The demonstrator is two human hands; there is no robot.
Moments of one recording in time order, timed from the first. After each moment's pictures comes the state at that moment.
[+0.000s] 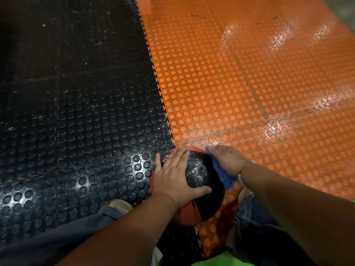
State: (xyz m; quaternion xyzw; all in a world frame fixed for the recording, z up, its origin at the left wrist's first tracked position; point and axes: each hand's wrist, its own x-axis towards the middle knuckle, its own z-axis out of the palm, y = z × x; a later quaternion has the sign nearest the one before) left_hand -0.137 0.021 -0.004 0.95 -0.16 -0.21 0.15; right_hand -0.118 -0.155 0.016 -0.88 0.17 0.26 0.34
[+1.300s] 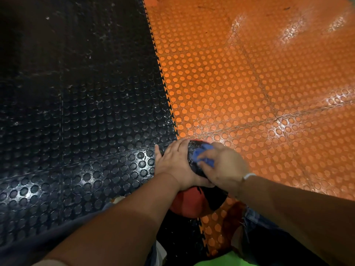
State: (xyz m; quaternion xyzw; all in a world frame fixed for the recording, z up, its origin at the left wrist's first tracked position) left_hand -0.101 0.020 -0.006 0.93 -0.12 -0.30 0.15; right_hand -0.130 -0.120 0.027 -0.96 0.00 0.16 0.23
